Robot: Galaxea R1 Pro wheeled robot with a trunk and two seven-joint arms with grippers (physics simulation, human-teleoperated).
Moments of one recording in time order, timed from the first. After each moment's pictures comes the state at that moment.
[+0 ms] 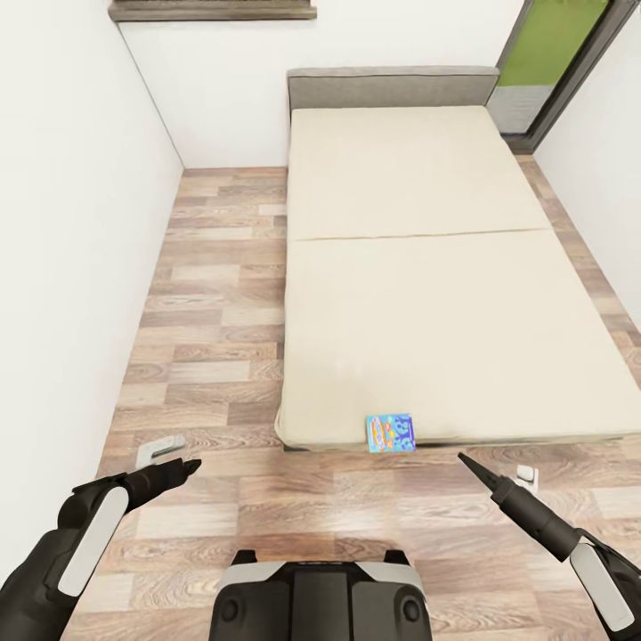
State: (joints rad) left arm -0.37 0.23 0.02 -1.36 0.58 0.78 0.16; right arm -0.35 -0.30 -0.25 -0.89 -0.73 0.37 1.02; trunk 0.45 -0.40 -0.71
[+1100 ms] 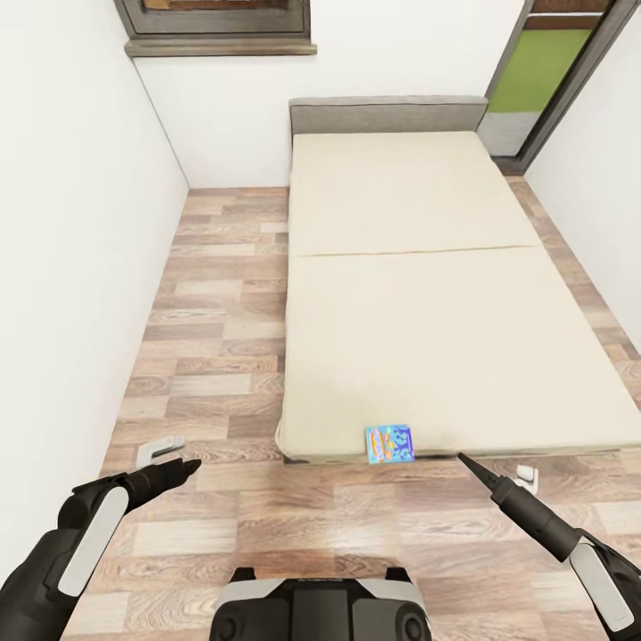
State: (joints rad) left arm -0.37 0.23 0.02 -1.36 0.58 0.78 0.16; right arm -0.35 -0.30 -0.25 -0.89 -0.73 0.37 1.02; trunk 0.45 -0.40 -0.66
